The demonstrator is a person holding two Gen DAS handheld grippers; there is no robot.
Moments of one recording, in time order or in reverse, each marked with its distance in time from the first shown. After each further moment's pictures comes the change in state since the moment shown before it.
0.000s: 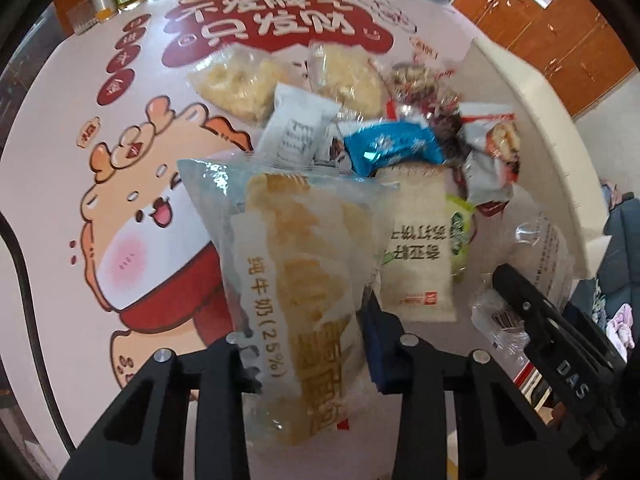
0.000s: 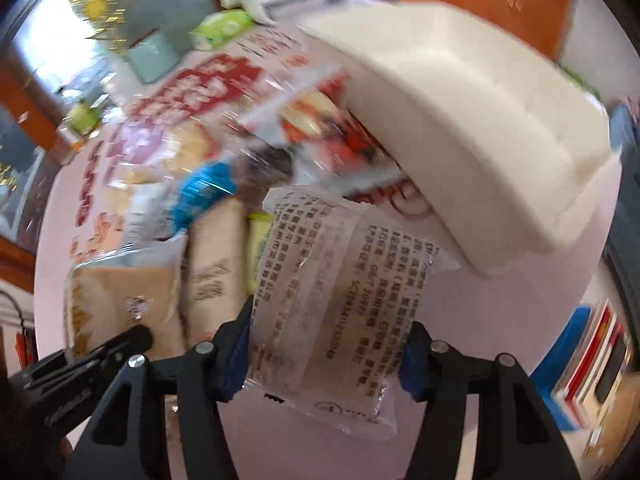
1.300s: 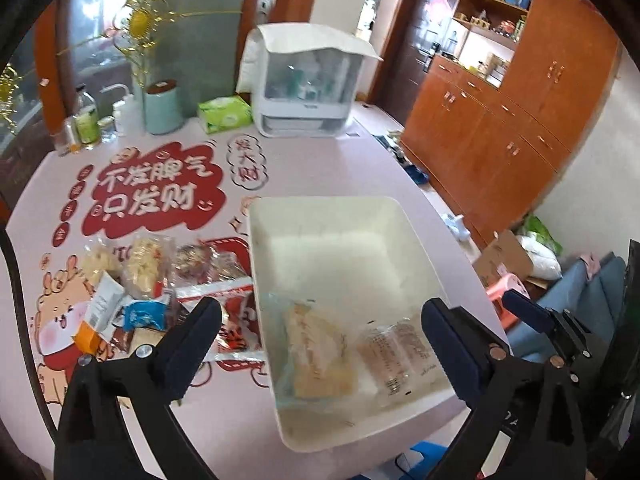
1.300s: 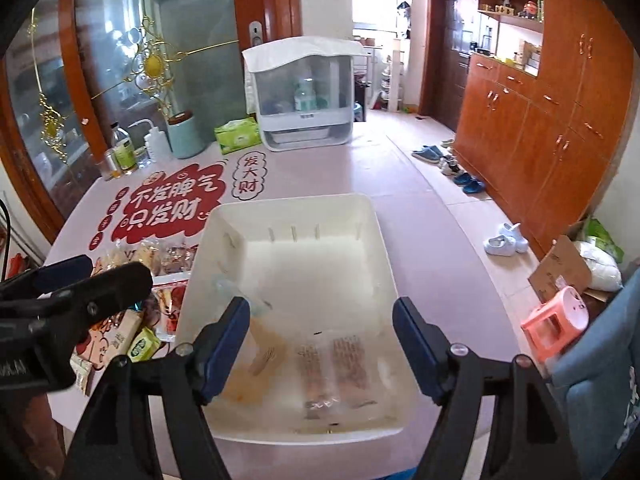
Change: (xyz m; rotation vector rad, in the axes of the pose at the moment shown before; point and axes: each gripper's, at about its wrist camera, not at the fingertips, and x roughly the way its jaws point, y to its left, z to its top) left arm -0.112 -0.275 0.071 -0.020 -0.446 0.001; right arm -0.093 -0.214 0.160 -0.341 -0.246 0.106
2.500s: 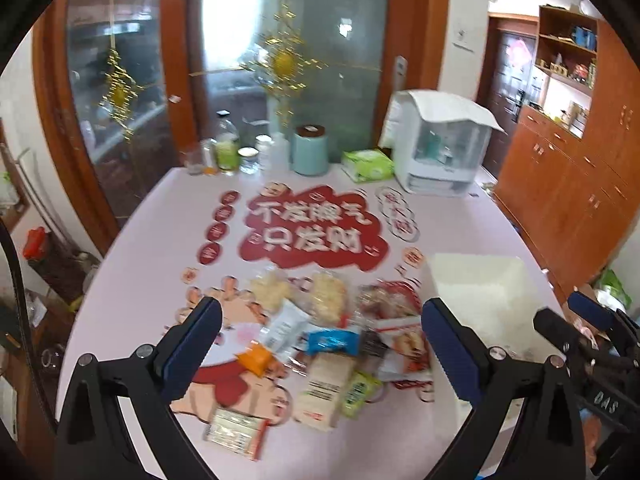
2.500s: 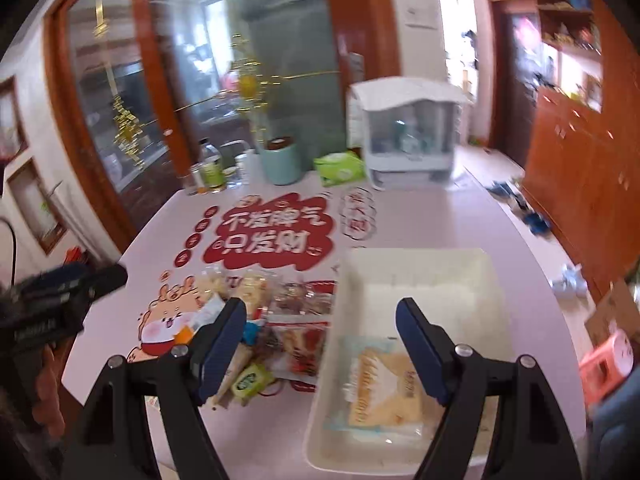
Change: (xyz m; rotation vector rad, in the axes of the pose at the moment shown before) left arm -0.111 0.166 0.002 -0.105 -0.165 0.329; right arm -0.036 0.130 0.030 -0.119 -0.122 0.229
